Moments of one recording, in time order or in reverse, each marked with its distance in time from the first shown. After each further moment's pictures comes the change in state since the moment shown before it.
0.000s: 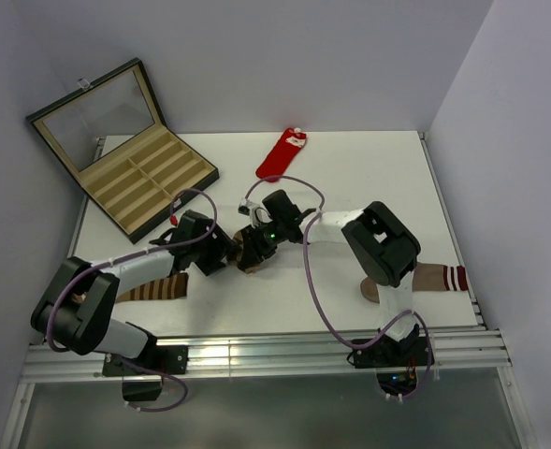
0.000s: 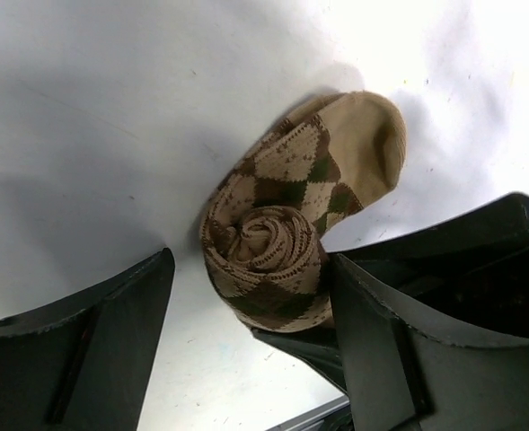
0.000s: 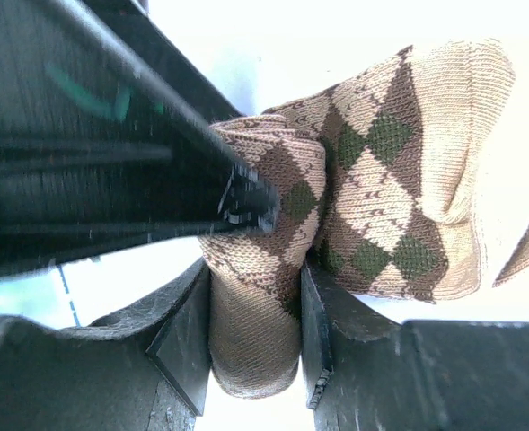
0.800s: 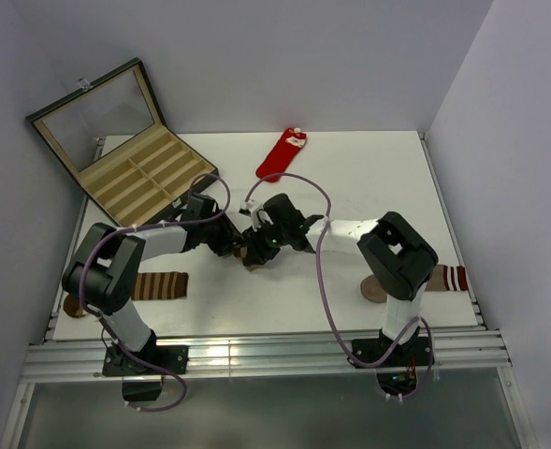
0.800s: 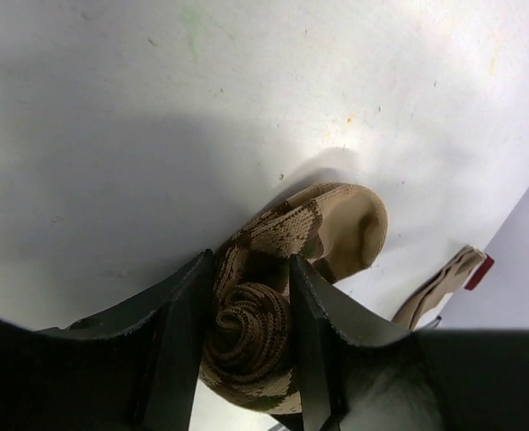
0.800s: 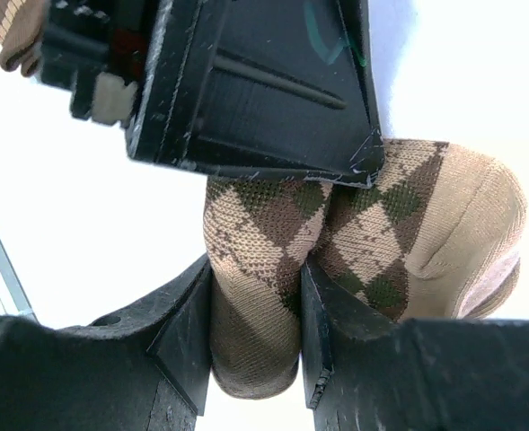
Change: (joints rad) left arm 0.060 0.272 0.212 0.031 0.186 0.159; right arm 0.055 -0.136 -0.078 0.023 0.248 -0.116
